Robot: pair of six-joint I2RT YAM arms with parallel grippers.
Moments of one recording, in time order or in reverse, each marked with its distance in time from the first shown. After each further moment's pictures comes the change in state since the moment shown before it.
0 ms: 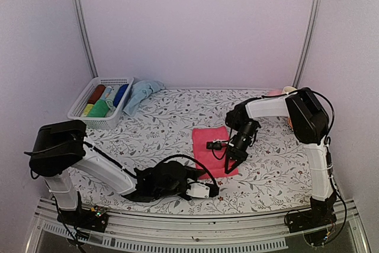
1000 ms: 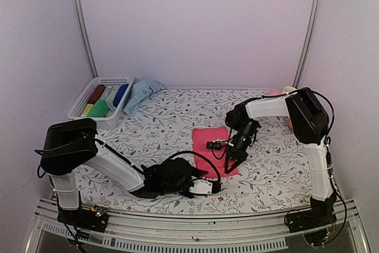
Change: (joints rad) left arm 0.042 0.080 0.056 -0.027 0.060 -0.040; right arm 0.000 0.000 0.000 0.003 0.000 0.018
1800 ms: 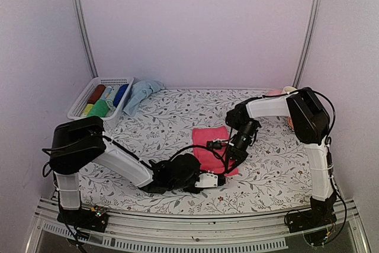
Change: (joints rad) left arm 0.024 0.080 0.123 -0.102 -0.027 -0.086; right arm 0.000 -0.003 -0.001 0.002 0.001 -0.002
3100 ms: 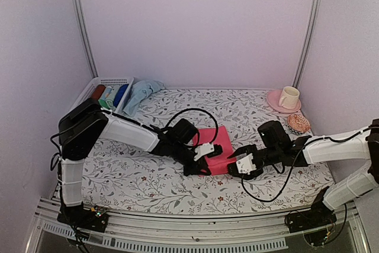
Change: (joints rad) left arm 0.271 0.069 0.325 -0.538 0.768 -0.428; right arm 0.142 -0.891 -1.003 1.211 0.304 -0.315
